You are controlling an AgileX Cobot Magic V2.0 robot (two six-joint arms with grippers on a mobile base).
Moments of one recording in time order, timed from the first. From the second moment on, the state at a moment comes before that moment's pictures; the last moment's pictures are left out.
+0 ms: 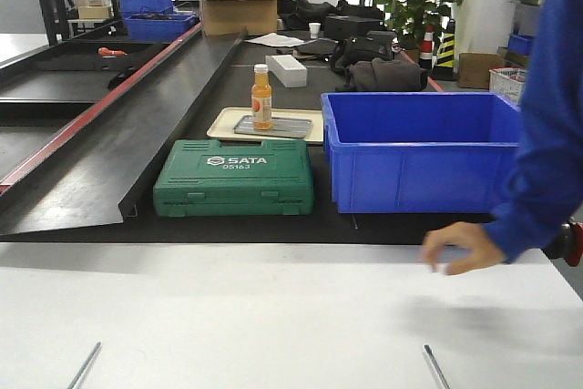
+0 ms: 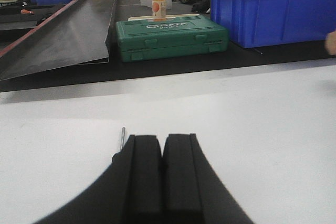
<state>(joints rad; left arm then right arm) -0.16 -0.01 0.03 -0.11 0.16 0.11 0.15 -0.01 0.03 -0.04 -0.06 0.10</state>
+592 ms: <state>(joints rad) -0.16 -0.01 0.03 -0.11 0.16 0.11 0.15 -0.01 0.03 -0.04 -0.06 0.10</state>
